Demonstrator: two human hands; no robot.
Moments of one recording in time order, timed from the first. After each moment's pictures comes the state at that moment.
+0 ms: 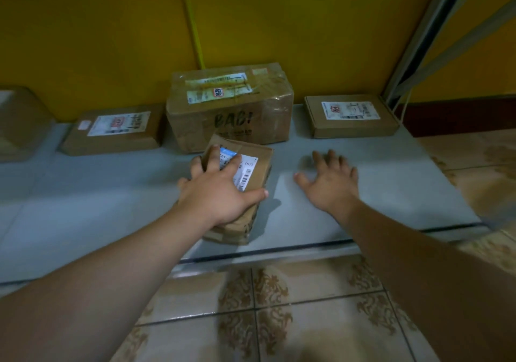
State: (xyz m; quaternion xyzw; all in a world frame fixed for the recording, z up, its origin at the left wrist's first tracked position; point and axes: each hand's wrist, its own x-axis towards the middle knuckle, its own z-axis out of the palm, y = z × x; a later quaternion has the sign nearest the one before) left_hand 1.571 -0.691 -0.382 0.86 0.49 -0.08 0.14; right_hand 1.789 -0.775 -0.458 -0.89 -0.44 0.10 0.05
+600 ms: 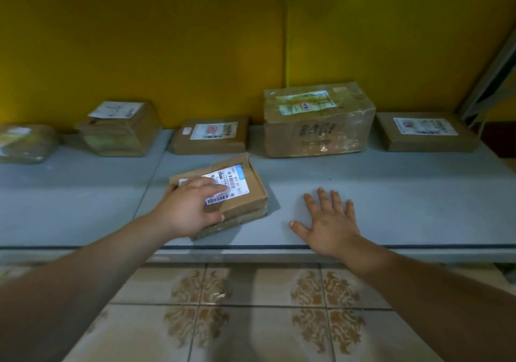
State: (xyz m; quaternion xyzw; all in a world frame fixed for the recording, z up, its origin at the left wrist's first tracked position) left_hand 1.356 -0.636 -0.370 0.88 0.46 -0.05 0.11; right_hand 1.611 -0.761 -0.450 -0.81 -0.56 0.16 -0.04
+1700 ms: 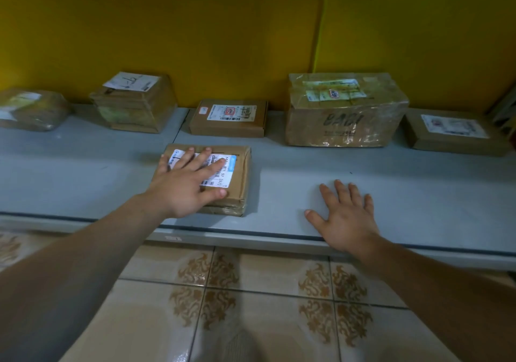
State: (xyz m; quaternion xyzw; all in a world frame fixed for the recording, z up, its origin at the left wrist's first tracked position) left_hand 1.315 -0.601 -0.393 0.88 0.47 -0.10 0.05; right_hand 1.603 -0.760 -0.452 -0.82 -0.56 0.13 -0.03
